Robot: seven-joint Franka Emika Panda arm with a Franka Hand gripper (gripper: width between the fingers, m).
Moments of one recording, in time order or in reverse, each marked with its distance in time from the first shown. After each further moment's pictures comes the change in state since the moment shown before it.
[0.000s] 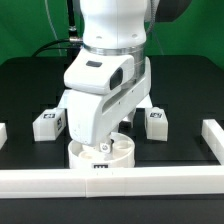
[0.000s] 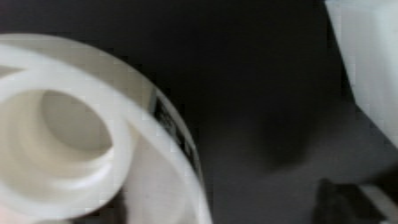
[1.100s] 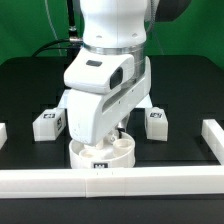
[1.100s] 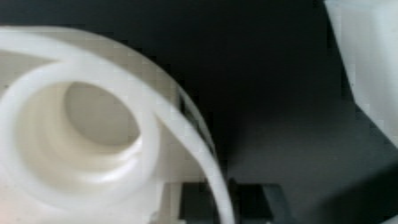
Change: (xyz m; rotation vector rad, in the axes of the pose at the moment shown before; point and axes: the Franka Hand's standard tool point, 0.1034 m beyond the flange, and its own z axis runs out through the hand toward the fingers) arm 0.003 -0.001 -0.001 -0.003 0.001 -0.002
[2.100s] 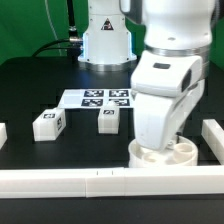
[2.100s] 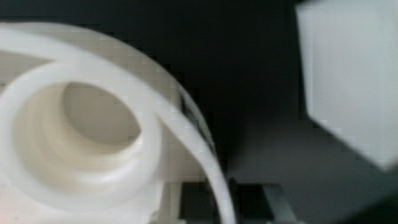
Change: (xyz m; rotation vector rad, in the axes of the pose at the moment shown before) arm 0.097 -0.033 0.000 0.012 0.024 0.037
